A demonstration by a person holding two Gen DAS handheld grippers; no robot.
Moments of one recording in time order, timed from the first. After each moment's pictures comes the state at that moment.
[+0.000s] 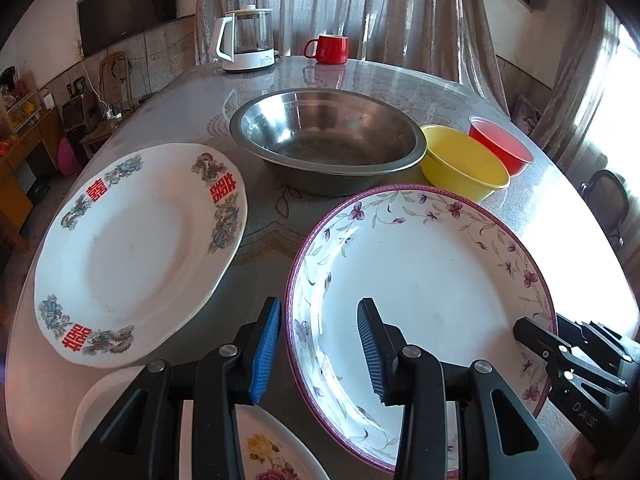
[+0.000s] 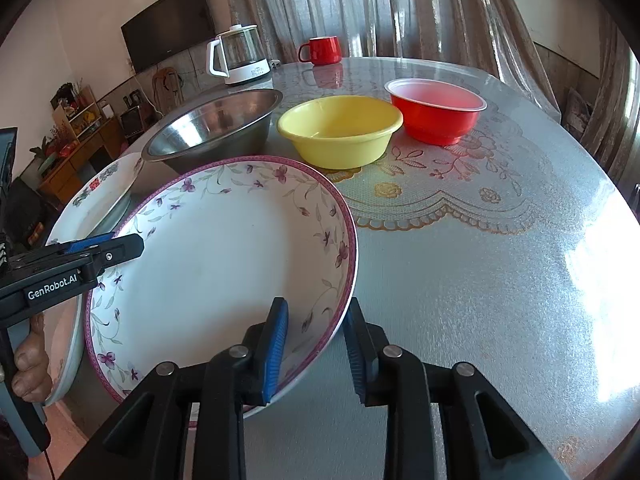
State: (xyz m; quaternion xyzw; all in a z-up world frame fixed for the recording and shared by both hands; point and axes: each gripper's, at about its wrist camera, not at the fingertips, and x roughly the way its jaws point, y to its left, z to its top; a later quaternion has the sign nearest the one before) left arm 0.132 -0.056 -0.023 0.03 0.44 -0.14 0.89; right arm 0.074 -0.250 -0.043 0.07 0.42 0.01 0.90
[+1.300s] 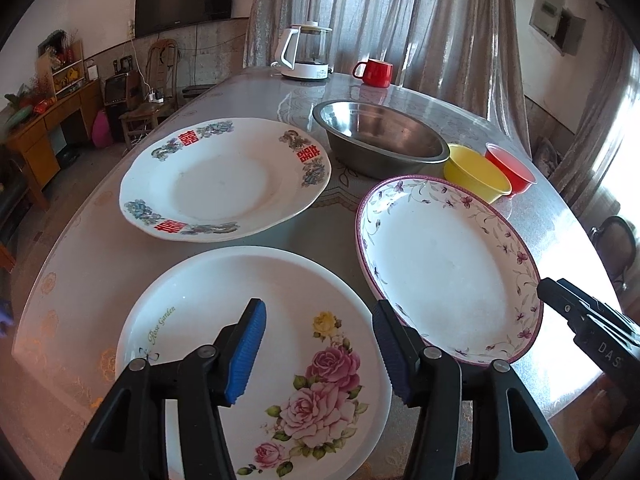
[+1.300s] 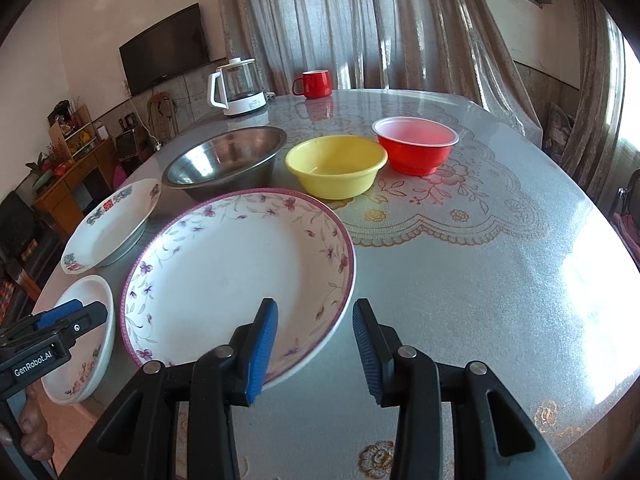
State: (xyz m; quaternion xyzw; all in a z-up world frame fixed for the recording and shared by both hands) left arm 0.054 0.003 -0.012 -0.04 0.42 -0.08 0.90; right arm 0.037 -0.236 -0.010 0.07 0.38 -0.01 0.92
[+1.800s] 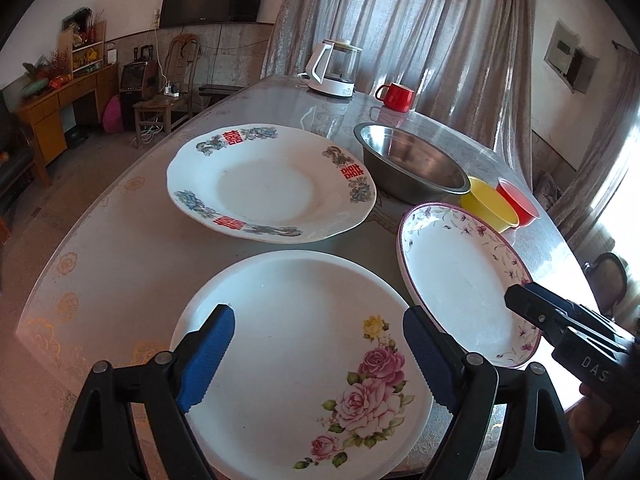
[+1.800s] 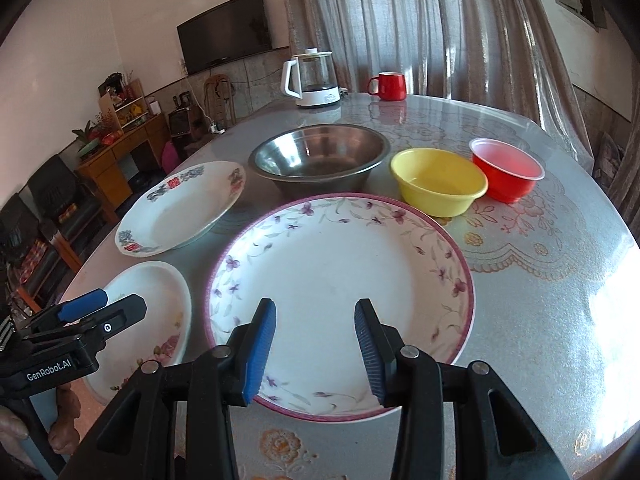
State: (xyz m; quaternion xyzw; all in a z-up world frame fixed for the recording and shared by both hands) left arm 0.048 0.049 -0.009 -0.09 0.40 -0.08 0.91; right arm 0.055 -0.170 0.000 0.03 0.38 0.09 0.92
